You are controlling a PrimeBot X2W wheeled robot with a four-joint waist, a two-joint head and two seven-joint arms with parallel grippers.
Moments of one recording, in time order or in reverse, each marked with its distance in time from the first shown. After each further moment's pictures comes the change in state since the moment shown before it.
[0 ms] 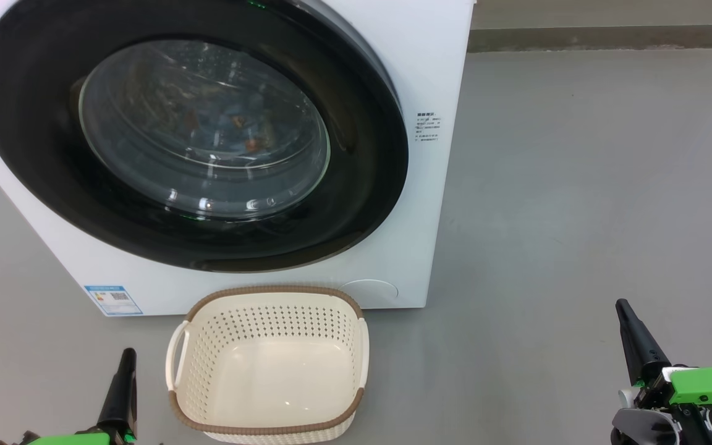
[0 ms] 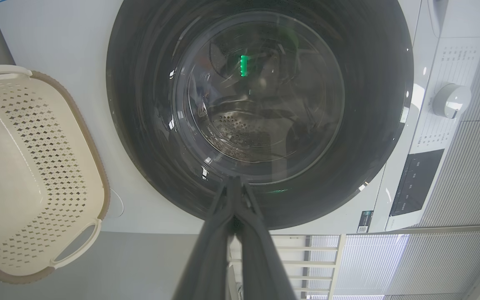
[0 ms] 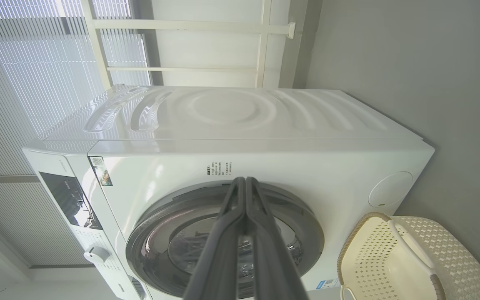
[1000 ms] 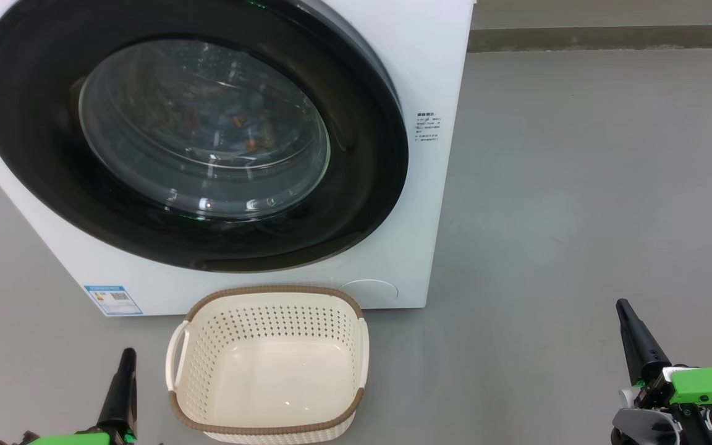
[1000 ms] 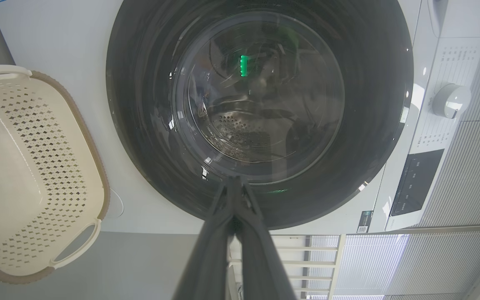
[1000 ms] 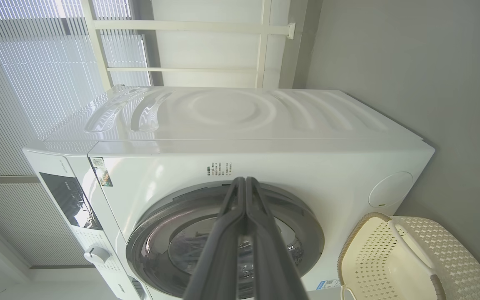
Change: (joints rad) left arm 0.000 0.000 0.000 0.000 0.000 0.000 0.000; right arm 0.000 0.001 -0.002 0.000 0.000 0.000 0.000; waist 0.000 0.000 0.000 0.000
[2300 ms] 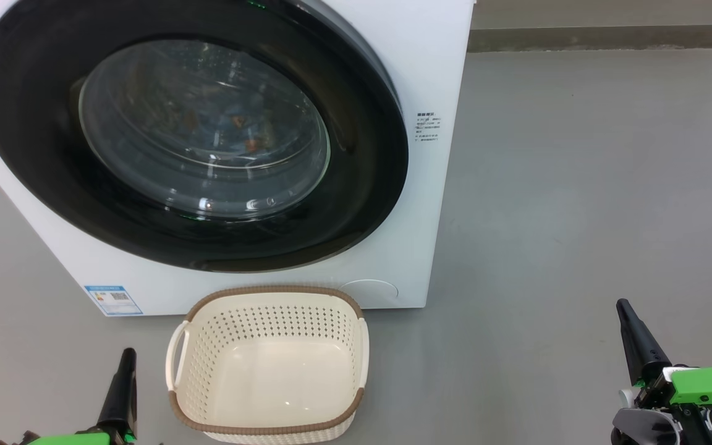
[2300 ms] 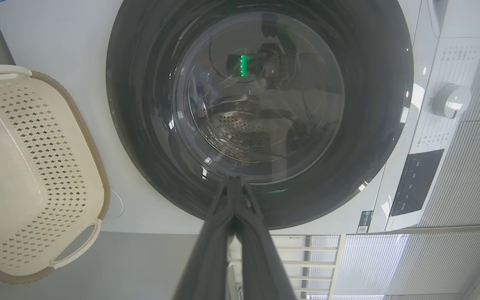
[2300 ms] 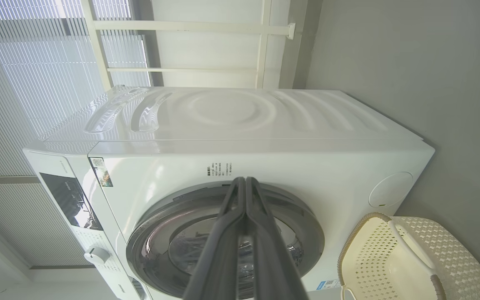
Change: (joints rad) left arm 0.000 0.000 0.000 0.000 0.000 0.000 0.000; right arm 0.000 0.000 -0.001 0.000 0.000 0.000 0.000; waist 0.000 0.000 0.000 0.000
